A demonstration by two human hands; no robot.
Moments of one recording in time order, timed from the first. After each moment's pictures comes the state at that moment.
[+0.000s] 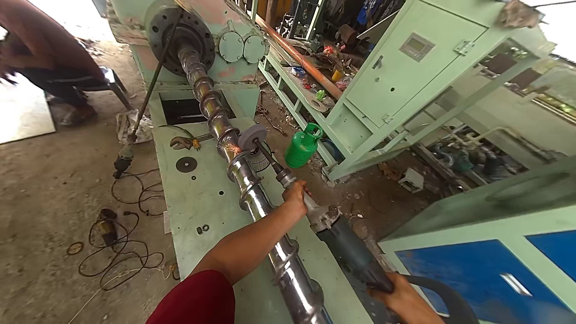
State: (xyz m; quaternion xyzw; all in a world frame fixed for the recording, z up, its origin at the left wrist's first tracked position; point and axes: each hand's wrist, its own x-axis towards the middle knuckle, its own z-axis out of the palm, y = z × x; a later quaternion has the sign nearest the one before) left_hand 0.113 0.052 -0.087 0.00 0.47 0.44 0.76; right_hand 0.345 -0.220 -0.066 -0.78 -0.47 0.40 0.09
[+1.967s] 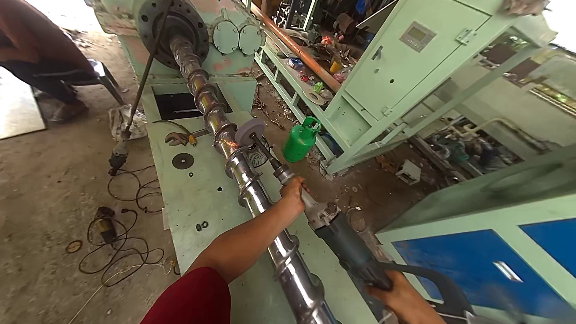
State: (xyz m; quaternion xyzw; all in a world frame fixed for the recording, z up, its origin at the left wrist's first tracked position) left_hand 0.105 0.051 -0.086 0.01 0.48 0.42 0.77; right_hand 0.331 -0.229 -0.062 -0.79 -0.45 0.41 0.10
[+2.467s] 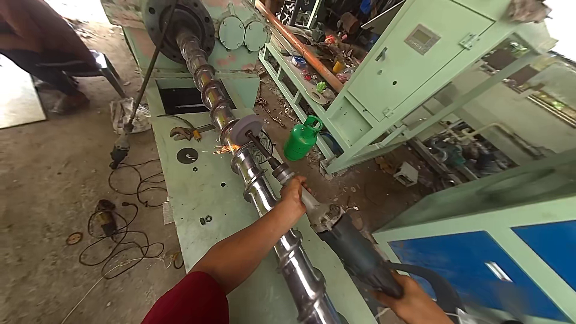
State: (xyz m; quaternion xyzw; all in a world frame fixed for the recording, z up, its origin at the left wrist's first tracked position) left_hand 0.075 0.024 -0.063 -0.02 0.43 0.44 0.79; right_hand 0.310 -0.242 -0.019 -0.79 -0.51 0.35 0.04
